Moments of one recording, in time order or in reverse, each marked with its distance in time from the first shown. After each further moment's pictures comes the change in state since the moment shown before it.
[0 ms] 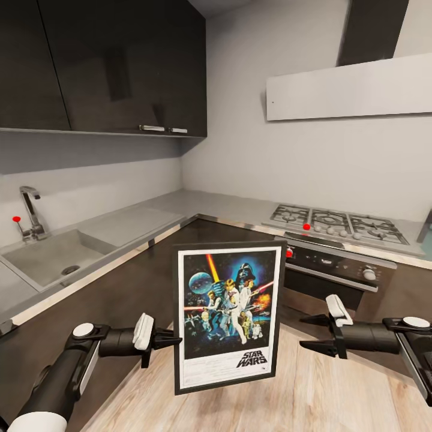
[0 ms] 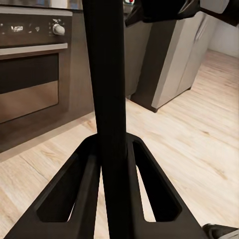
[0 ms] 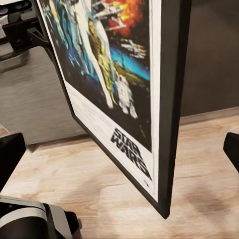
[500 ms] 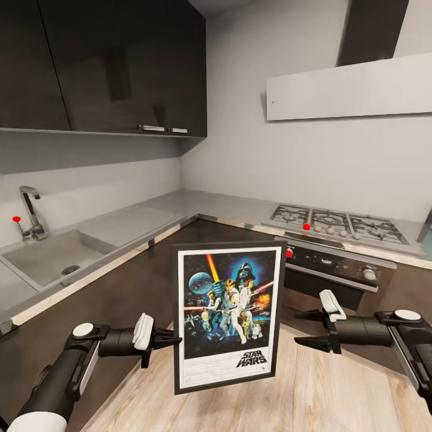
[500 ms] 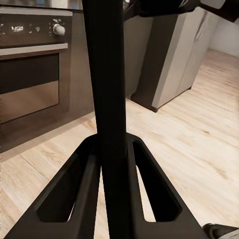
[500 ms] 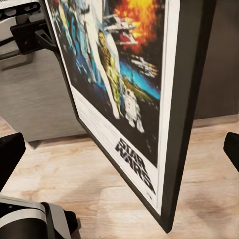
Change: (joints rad) left arm 0.000 0.001 0.001 -0.001 -0.001 -0.003 0.000; right arm -0.036 0.005 0.043 0.000 -0.006 -0.001 0.000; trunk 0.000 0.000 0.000
